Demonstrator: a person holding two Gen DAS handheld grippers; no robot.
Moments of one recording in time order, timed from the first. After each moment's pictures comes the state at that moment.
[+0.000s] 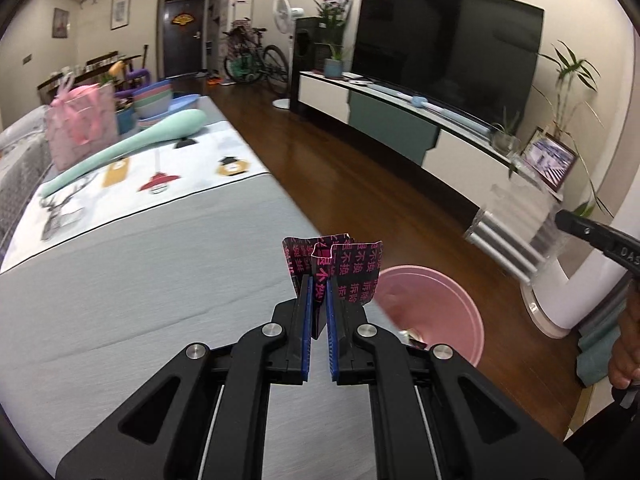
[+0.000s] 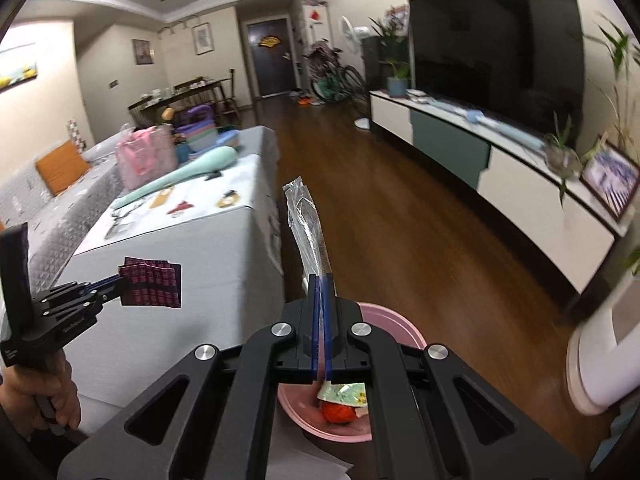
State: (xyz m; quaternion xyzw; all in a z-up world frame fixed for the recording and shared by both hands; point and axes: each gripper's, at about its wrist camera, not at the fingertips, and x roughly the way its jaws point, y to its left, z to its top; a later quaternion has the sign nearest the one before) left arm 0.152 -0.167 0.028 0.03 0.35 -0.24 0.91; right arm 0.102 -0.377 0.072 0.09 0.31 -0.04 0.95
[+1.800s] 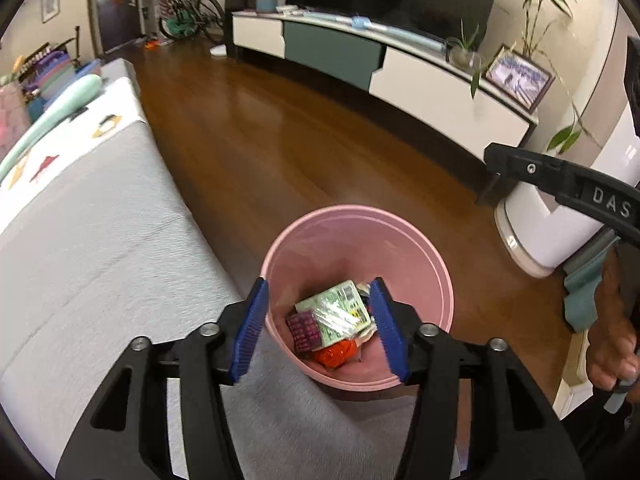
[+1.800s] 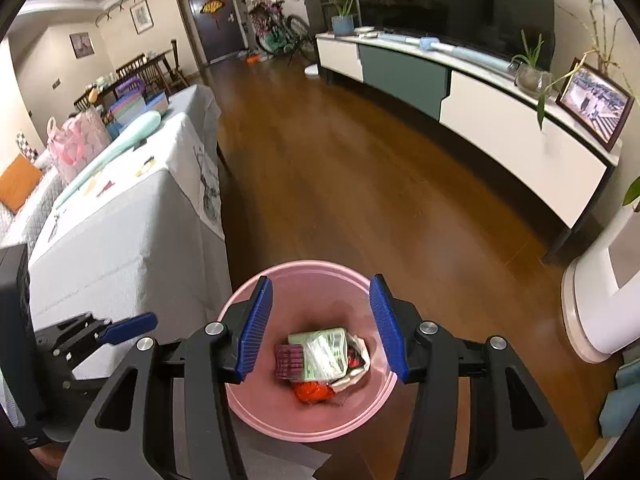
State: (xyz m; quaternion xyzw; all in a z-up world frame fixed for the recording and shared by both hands) left arm 0.164 -0.275 -0.030 0.09 0.43 -0.30 0.85; right arm 0.147 -0.440 0.000 0.13 0.38 -0.11 0.91
